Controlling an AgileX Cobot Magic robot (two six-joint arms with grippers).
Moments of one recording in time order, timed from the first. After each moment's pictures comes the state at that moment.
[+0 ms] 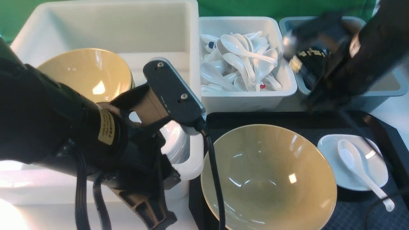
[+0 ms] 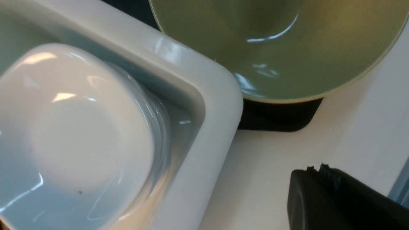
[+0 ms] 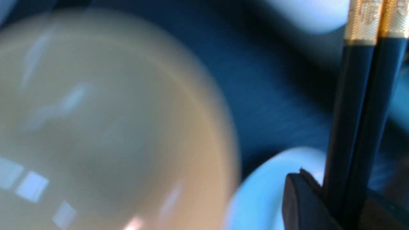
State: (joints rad) right arm 0.39 1.57 -1.47 -0.14 1.08 -0.03; left arm -0.83 1.18 -1.09 -0.04 1.03 0.22
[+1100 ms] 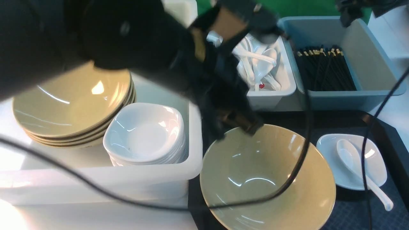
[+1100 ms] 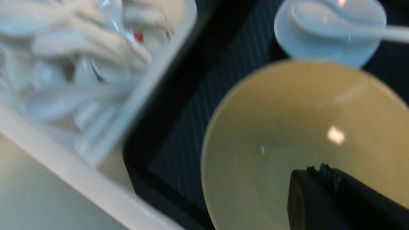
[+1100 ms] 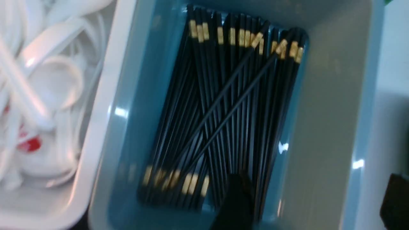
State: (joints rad) right arm 0.09 1.97 -2.12 -0.14 1.23 -0.06; left arm -0.83 1.50 -1.50 0.00 0.91 0.18
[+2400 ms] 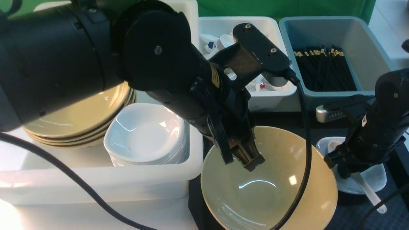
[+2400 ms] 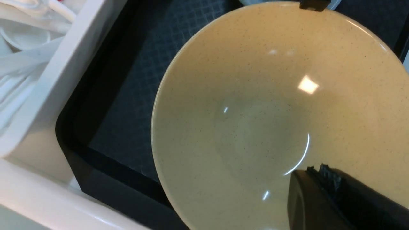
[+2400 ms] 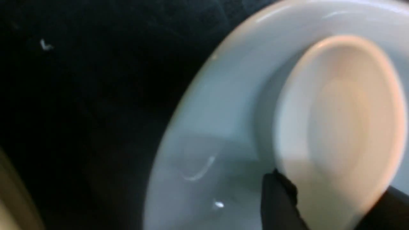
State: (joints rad) right arm 0.20 1.72 -1.02 -0.08 0.84 0.03; left arm -0.83 1.52 -1.36 -0.12 0.92 0.32
